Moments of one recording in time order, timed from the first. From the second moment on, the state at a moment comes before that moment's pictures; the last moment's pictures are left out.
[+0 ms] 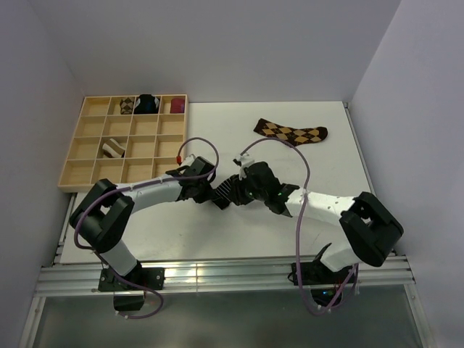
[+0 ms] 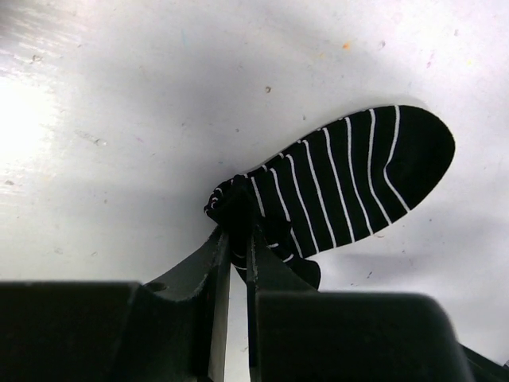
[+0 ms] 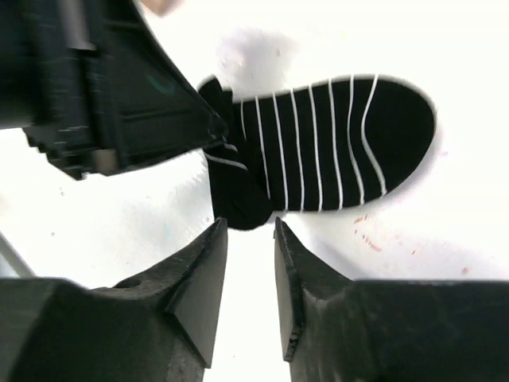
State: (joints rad) left arm -0.71 1.65 0.93 -0.30 -0.16 -1.15; right arm 0.74 1.45 0.70 0.11 -0.14 0.35
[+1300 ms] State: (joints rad) left arm -0.68 1.68 0.96 -0.34 -0.14 -1.14; right arm 0.96 1.73 0.79 0.24 0.17 0.12
